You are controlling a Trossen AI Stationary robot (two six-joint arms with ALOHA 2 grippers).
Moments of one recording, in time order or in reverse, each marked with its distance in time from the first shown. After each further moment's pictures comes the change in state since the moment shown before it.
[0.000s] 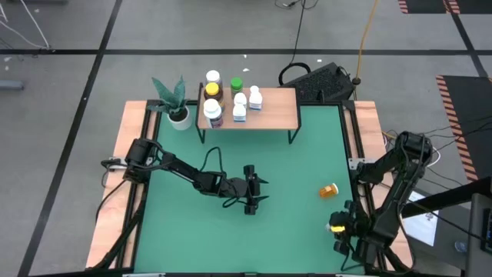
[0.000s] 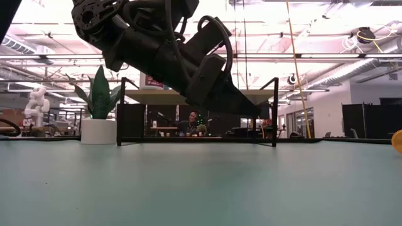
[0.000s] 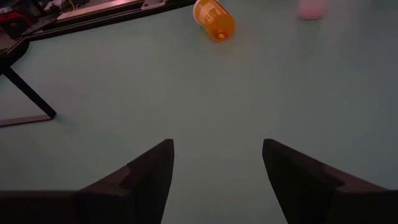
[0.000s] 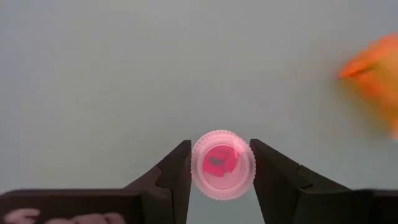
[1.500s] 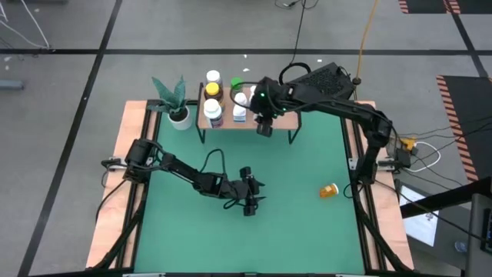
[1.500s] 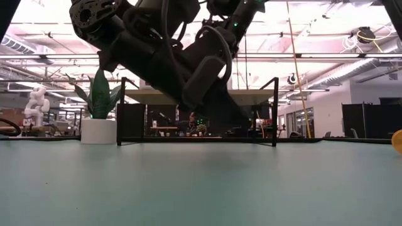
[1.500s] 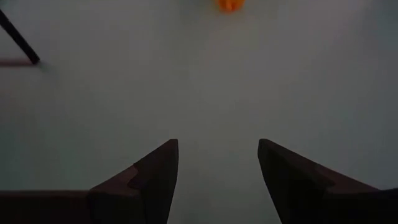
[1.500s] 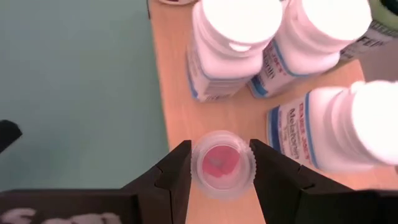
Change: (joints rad) left arm -0.014 0.000 0.000 -0.093 -0.008 -0.193; right arm -1.574 0.299 0.843 0.077 -0.399 -1.826
